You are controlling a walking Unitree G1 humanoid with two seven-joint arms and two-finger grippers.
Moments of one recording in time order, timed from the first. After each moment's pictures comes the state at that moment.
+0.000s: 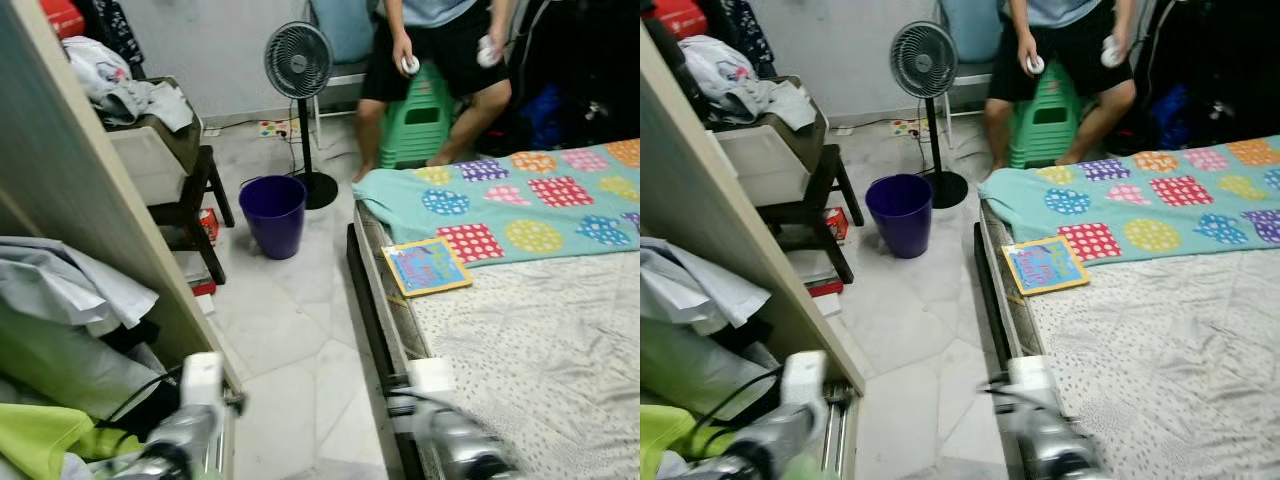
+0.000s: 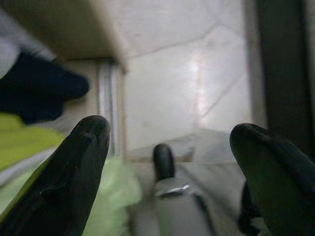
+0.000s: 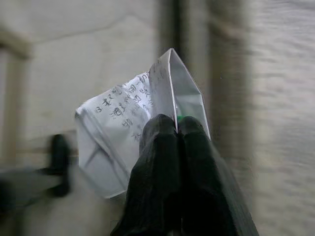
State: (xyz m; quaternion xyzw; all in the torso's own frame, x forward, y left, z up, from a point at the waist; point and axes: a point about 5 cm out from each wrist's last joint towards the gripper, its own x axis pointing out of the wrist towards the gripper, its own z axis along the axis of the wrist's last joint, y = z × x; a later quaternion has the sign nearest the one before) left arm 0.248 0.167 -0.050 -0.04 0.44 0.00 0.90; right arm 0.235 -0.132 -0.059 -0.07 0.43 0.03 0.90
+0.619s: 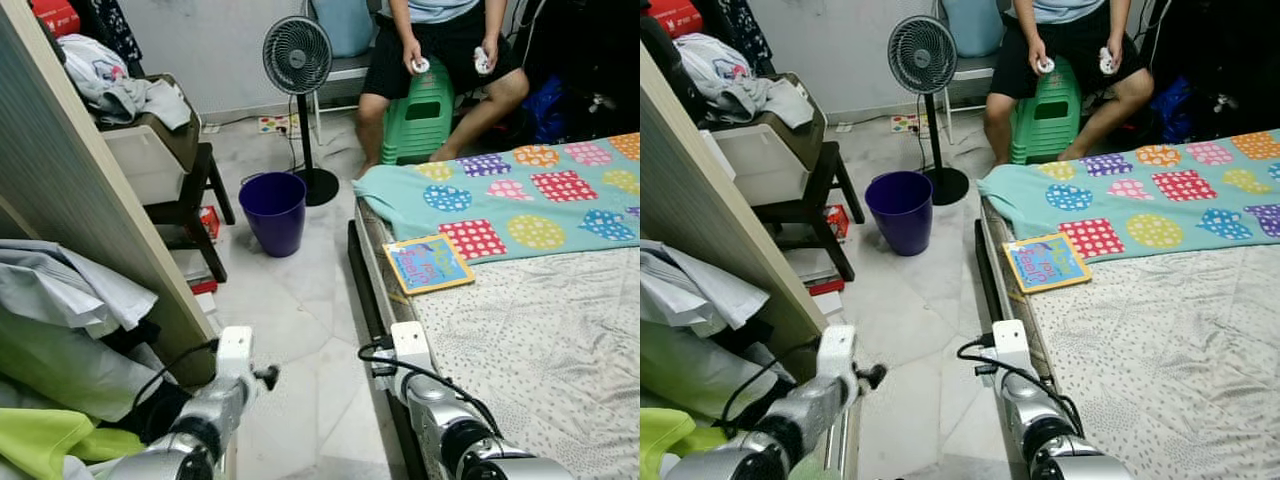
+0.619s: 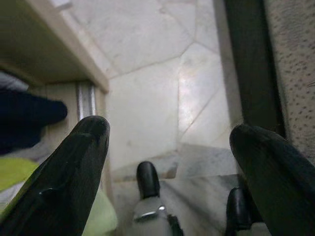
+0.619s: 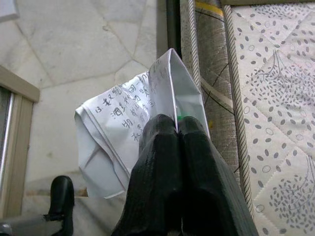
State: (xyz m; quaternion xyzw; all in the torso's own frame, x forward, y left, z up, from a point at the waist) left arm 0.266 0.143 -0.038 -0.05 0.42 -0.02 0.91; right arm 0.276 -0.127 -0.028 -0.07 0.37 0.02 0.93
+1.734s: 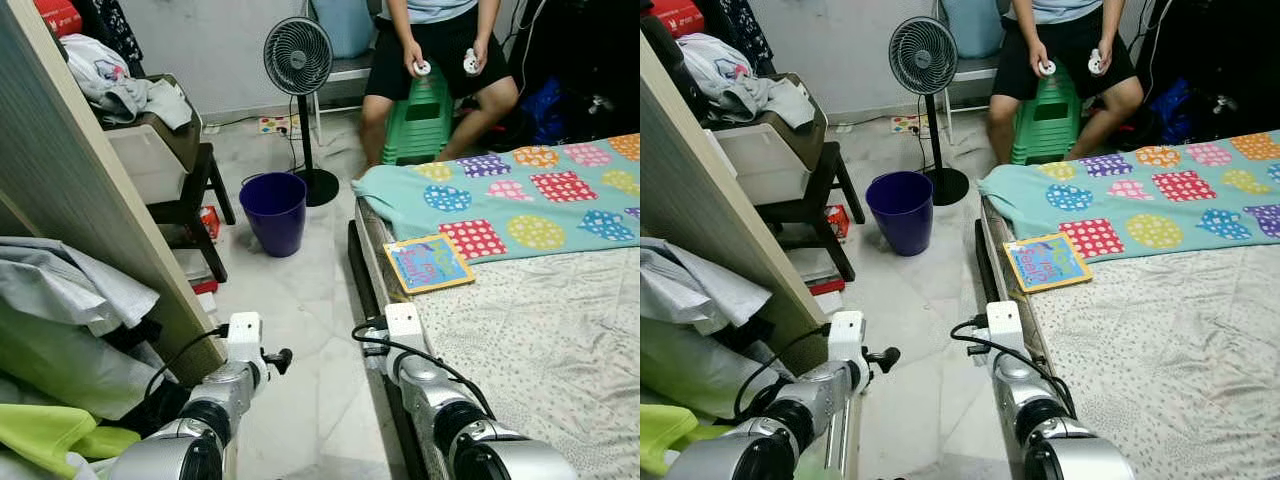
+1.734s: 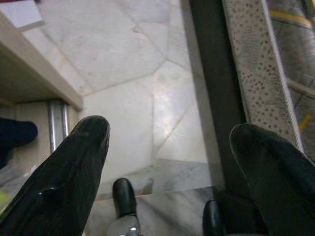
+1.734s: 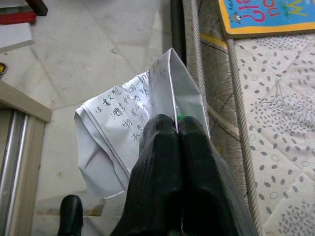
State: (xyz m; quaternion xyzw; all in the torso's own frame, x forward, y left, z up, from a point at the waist) left arm 0.286 0.121 -0.020 -0.08 0.39 -0.06 0.91; right arm 0.296 -0.115 -0.010 -0.06 0.34 0.03 0.94
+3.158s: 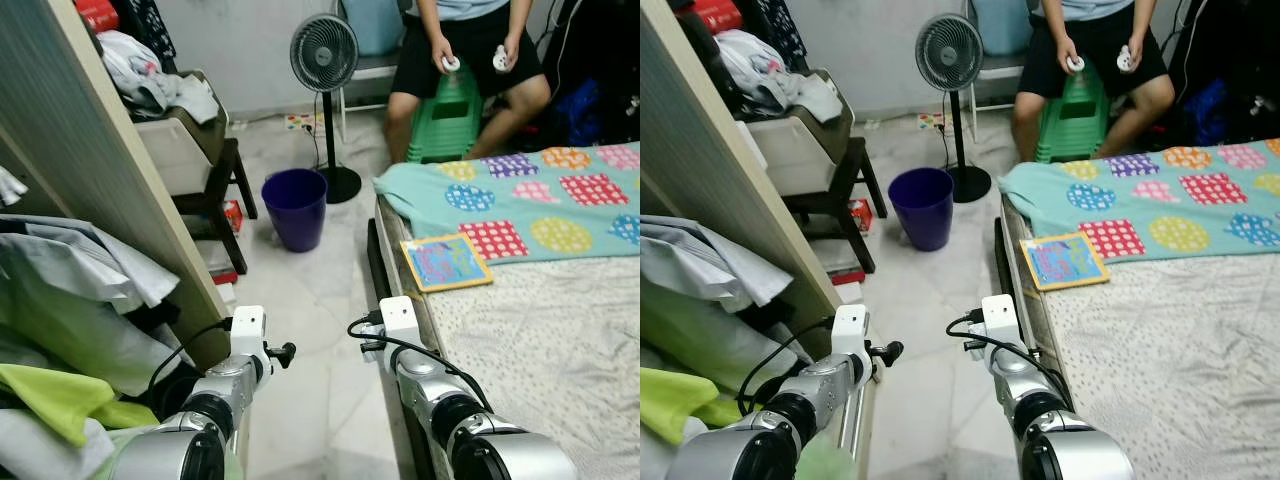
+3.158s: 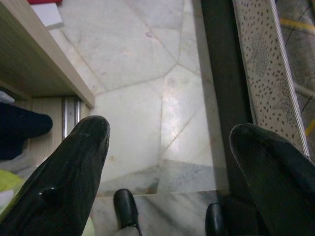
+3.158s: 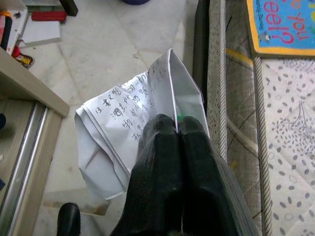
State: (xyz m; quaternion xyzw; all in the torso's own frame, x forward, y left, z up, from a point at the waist) left arm 0.292 0.118 -0.015 -0.08 0.38 -0.07 0.92; right arm 0.302 -0.109 -0.004 -0.08 0.33 0.04 0.94
